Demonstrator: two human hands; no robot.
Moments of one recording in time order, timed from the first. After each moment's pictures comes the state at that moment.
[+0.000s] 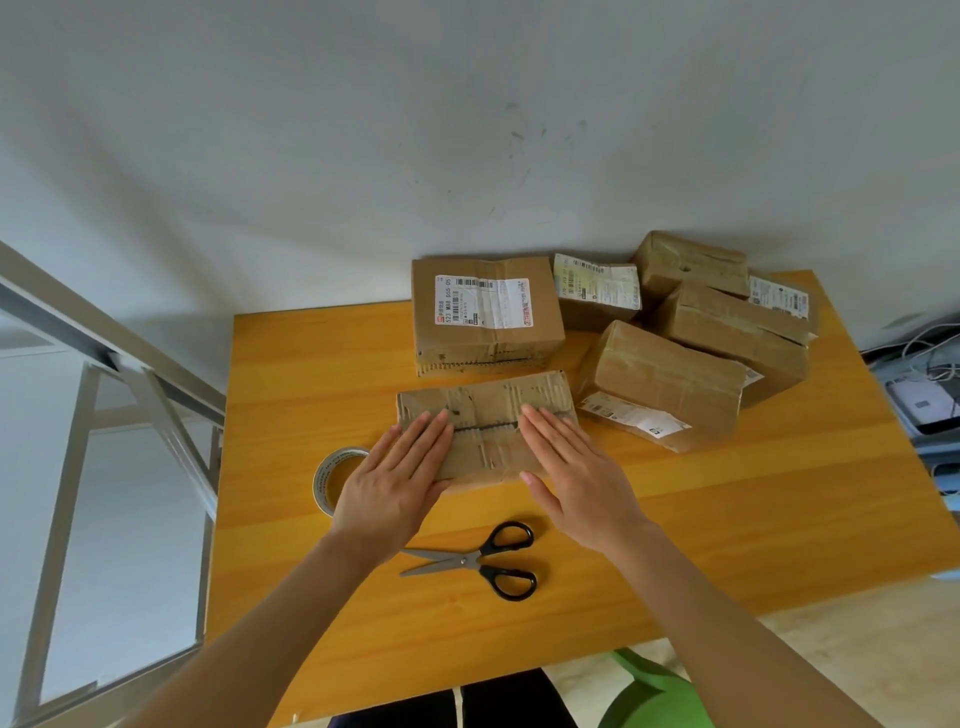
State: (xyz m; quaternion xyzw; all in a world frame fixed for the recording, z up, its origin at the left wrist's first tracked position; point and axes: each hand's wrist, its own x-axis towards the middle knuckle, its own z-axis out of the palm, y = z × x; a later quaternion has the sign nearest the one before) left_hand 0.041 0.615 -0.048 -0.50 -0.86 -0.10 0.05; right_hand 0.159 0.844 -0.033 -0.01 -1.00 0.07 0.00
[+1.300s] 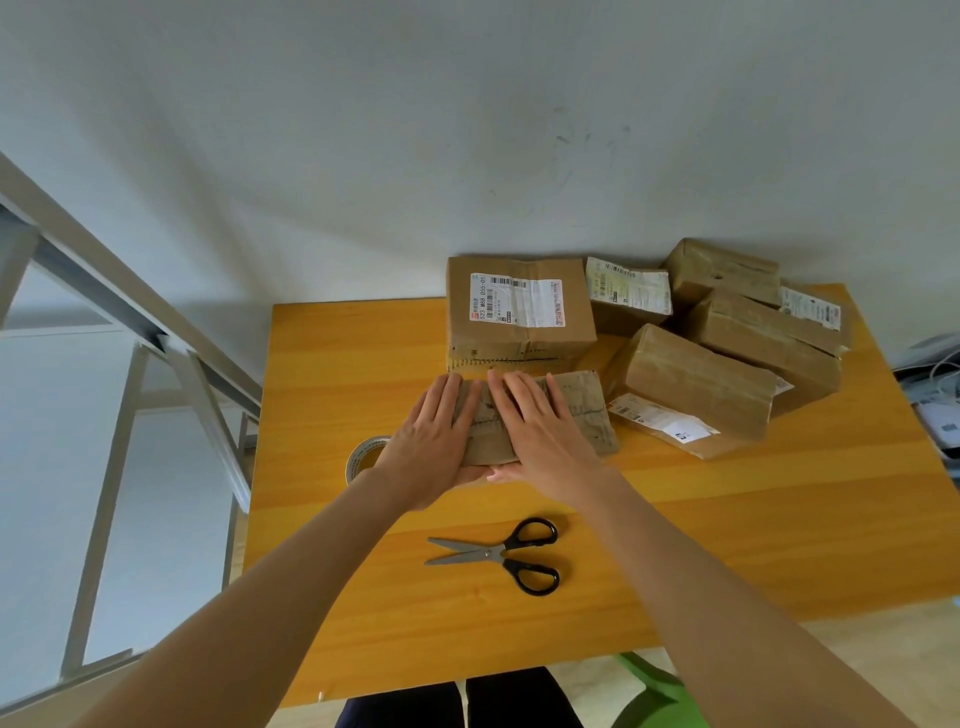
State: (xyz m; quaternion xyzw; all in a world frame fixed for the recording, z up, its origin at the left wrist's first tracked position) left_hand 0.011 0.635 -0.034 -0.48 -0.87 -0.02 -0.07; right_hand 0.087 0.802 -0.026 0.02 -0.99 0.00 -0.11
